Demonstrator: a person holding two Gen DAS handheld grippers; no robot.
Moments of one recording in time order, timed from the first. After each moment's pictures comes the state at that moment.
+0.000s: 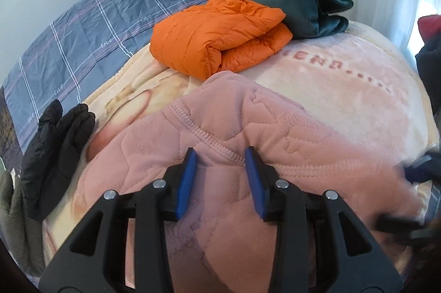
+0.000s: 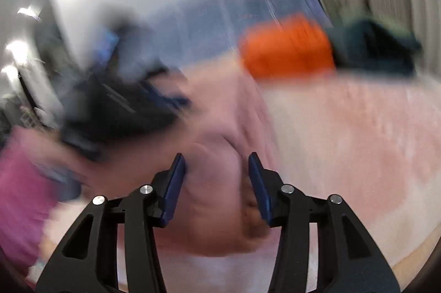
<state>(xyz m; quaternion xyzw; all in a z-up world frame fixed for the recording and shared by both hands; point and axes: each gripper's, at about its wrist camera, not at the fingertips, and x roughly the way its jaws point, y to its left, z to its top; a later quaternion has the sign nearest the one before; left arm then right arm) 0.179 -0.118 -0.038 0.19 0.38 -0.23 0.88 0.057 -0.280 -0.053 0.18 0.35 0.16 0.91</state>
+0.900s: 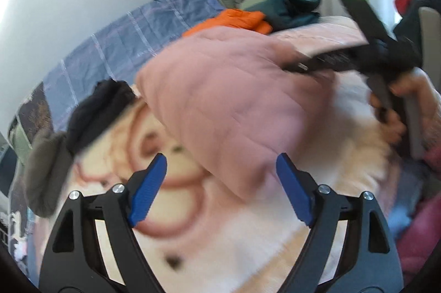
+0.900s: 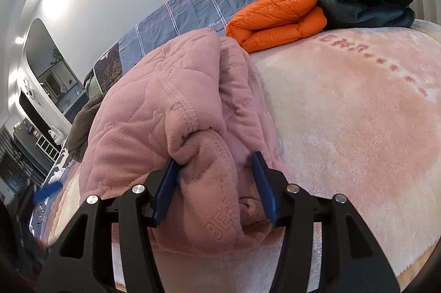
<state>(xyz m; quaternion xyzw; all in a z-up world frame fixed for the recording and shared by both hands) -0.047 -0.042 -0.057 0.22 0.29 -0.19 0.91 0.047 -0.286 -0.055 0.19 0.33 0.17 0.91</state>
